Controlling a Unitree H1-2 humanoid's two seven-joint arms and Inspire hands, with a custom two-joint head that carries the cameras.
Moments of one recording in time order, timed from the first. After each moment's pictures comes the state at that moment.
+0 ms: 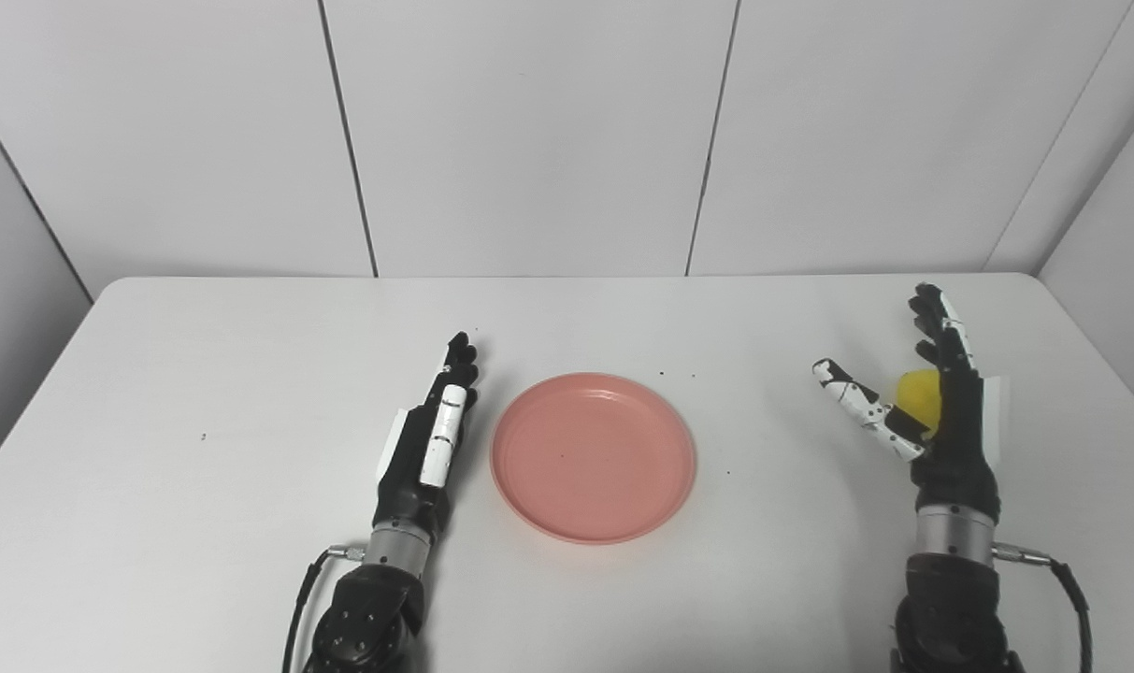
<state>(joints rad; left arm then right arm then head) -0.24 -0.06 -0.08 0.17 -0.03 -0.05 -0.07 -0.17 -0.08 -0.16 -0.11 -0.38 0.01 -0.28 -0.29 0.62</state>
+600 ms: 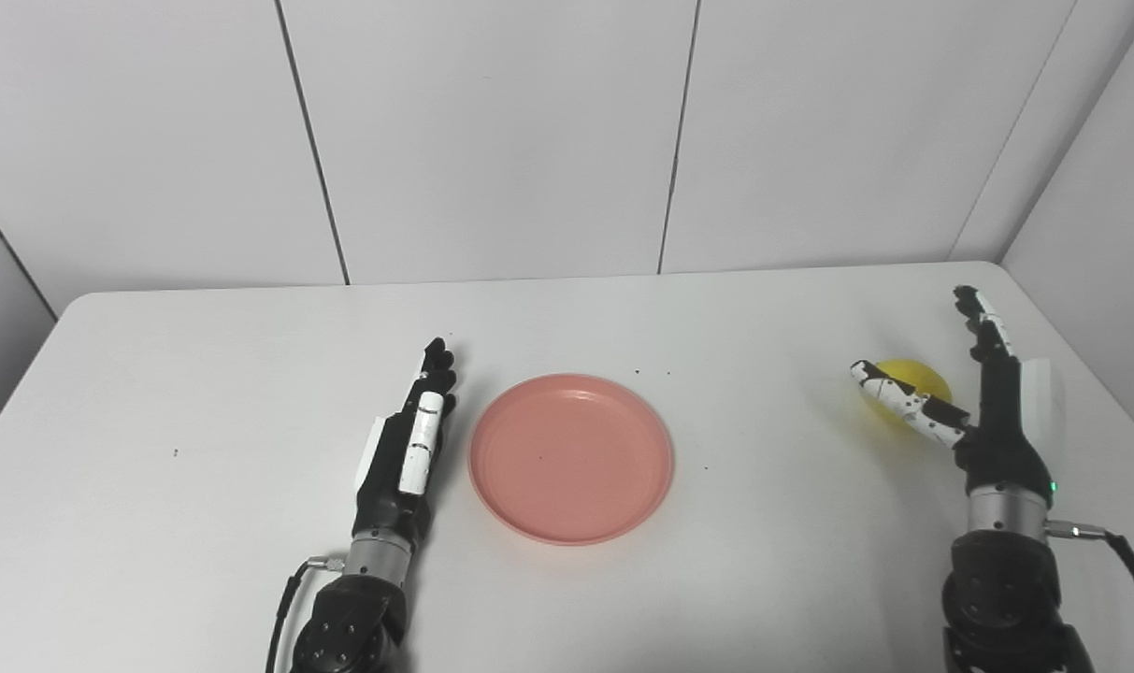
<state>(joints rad) -0.24 -0.06 -0.08 0.17 -0.03 -0.06 -0.07 -0.17 -0.22 -0.20 -0.14 -0.49 0.23 -0.25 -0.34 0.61</state>
